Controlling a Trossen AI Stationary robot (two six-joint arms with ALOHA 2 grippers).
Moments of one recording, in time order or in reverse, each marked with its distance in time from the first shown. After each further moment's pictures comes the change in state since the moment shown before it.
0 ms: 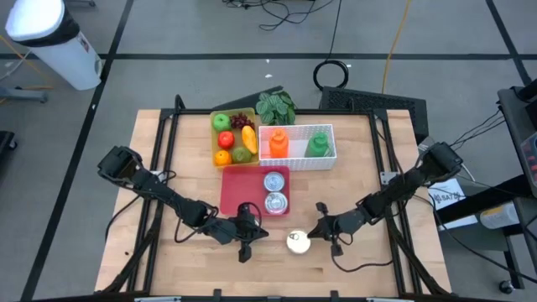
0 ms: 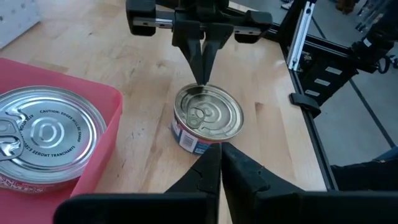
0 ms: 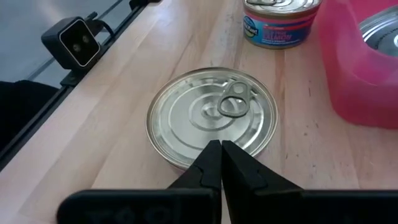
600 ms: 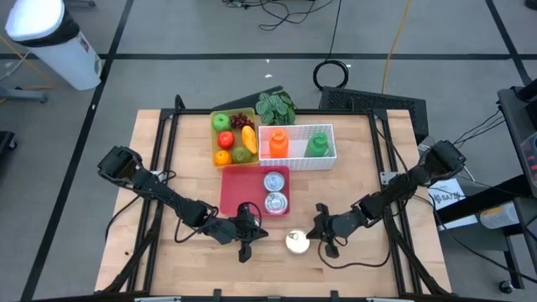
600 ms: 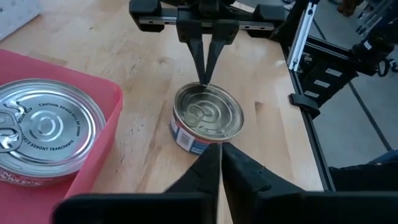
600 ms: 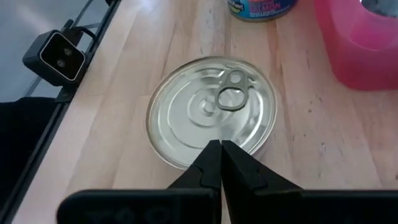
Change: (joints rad) left arm 0.000 0.000 0.000 -0.008 0.002 -0.030; right arm -0.001 -0.020 0.002 -0.340 0.004 0.206
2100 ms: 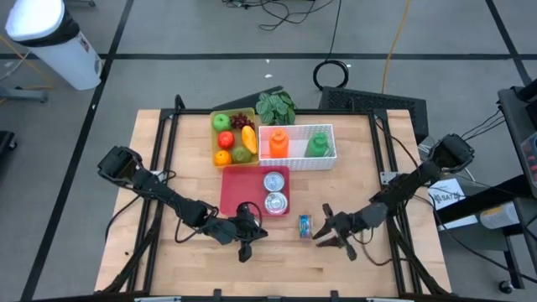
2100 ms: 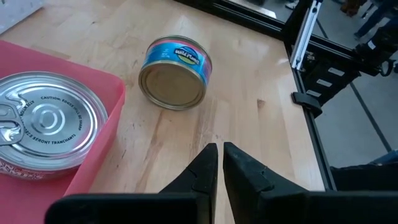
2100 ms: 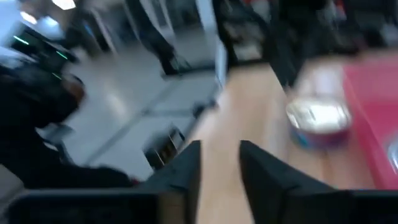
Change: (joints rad) left arm 0.000 0.000 0.000 -0.014 -0.001 -0.022; right arm 0.076 -0.171 -0.053 0.584 0.018 -0.160
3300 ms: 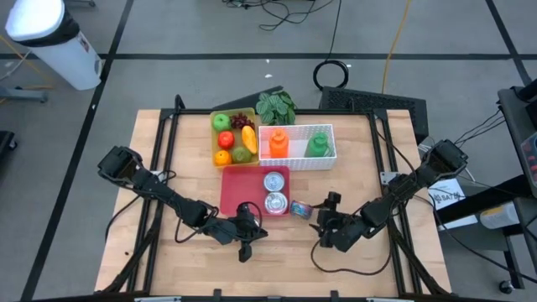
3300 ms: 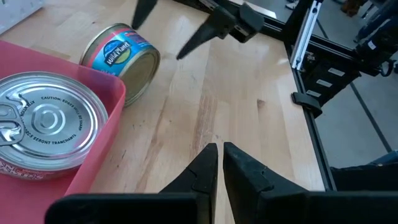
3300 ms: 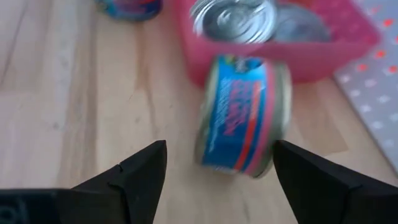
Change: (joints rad) left arm 0.000 0.000 0.000 0.000 -0.001 0.000; right arm 0.008 0.122 0.349 -1.085 0.479 0.245
